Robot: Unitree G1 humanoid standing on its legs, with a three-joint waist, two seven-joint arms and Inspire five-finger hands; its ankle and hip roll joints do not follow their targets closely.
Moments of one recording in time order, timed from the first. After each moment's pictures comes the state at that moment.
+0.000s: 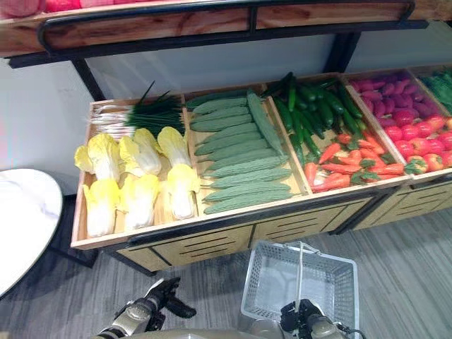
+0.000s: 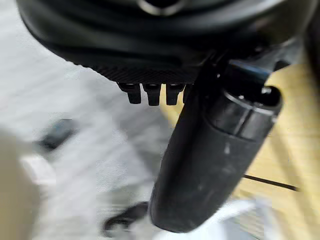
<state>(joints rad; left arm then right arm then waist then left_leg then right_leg) 0.01 0.27 -0.47 0.74 -0.08 -0.04 -0.04 0.00 -0.36 0.25 1.24 0.05 -0.07 0.01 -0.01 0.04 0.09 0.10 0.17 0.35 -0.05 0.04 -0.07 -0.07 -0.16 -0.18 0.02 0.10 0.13</state>
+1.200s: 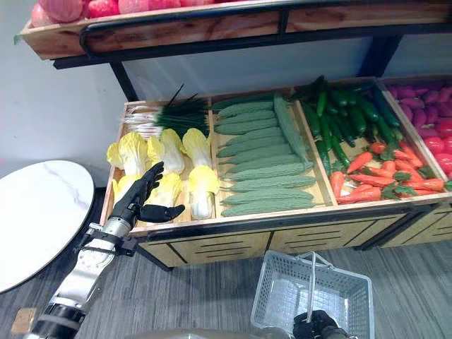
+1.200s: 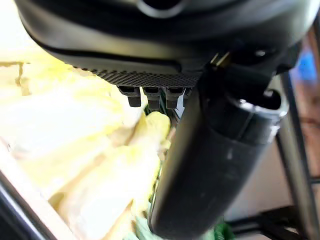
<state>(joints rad) -0.03 0.46 -0.12 0.17 -0.08 -0.06 0.04 0.02 -0.34 0.16 1.29 0.04 -0.08 0.04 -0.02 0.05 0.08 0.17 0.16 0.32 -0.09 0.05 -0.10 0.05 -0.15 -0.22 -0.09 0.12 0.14</state>
